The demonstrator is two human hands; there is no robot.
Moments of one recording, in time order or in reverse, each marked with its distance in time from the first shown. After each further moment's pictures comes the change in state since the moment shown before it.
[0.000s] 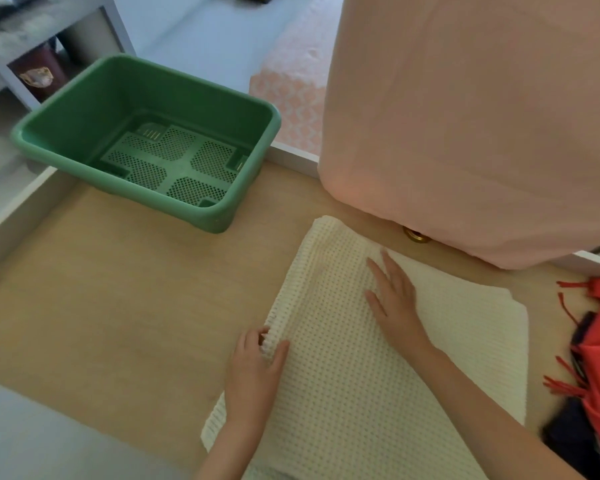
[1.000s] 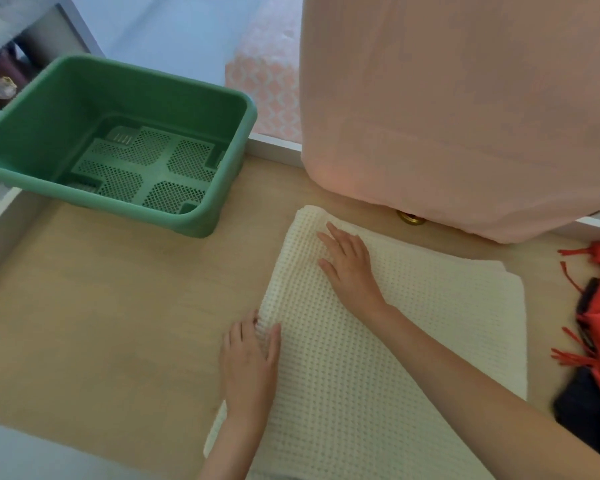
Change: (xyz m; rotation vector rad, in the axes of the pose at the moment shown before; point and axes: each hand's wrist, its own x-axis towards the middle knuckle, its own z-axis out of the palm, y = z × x) left_hand 0.021 0.006 0.002 0.206 0.126 0.181; right_hand 0.059 -0.028 0.039 -0.006 0.065 -0.095
